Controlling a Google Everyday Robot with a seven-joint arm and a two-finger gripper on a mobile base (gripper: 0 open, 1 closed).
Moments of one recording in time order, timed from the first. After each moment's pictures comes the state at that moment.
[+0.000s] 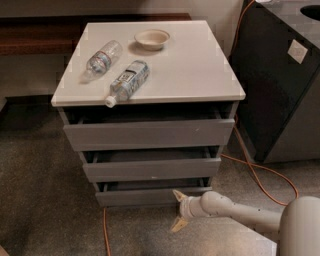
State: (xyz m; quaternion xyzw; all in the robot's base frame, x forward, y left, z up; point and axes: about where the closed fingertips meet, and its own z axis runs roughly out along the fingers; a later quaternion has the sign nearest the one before) arm 0.555 -0.083 0.256 -0.63 0.69 0.14 0.32
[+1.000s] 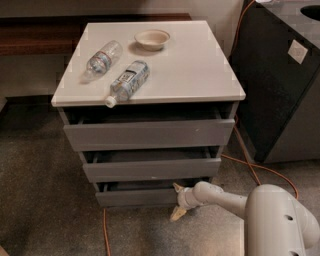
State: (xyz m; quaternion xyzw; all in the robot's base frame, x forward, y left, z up) arm 0.627 -0.094 0.204 -0.64 0.70 0.10 0.30
